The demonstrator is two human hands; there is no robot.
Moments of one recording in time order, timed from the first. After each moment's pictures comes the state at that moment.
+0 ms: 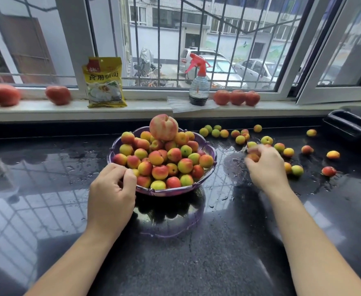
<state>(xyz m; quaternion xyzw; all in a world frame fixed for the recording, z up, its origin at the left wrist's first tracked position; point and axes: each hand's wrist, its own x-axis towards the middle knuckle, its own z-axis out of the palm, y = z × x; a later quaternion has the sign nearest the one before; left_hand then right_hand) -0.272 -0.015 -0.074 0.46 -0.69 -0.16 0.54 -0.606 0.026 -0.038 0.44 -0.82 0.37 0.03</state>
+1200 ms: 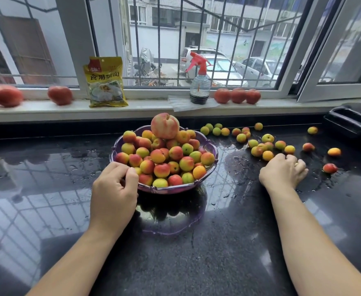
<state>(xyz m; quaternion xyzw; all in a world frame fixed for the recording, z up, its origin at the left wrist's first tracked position) -0.269 -0.015 -0.074 0.47 -0.69 -0.16 0.53 -0.637 0.017 -0.067 0.26 -0.94 0.19 0.08</state>
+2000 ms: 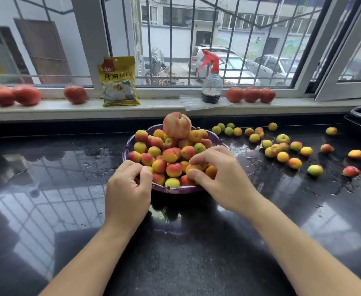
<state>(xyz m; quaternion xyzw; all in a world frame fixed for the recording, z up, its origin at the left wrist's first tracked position) -0.272 -0.017 -0.075 0.47 -0.68 -0.16 0.54 -0.485 0.034 -0.030 0.72 -0.57 0.41 -0.02</state>
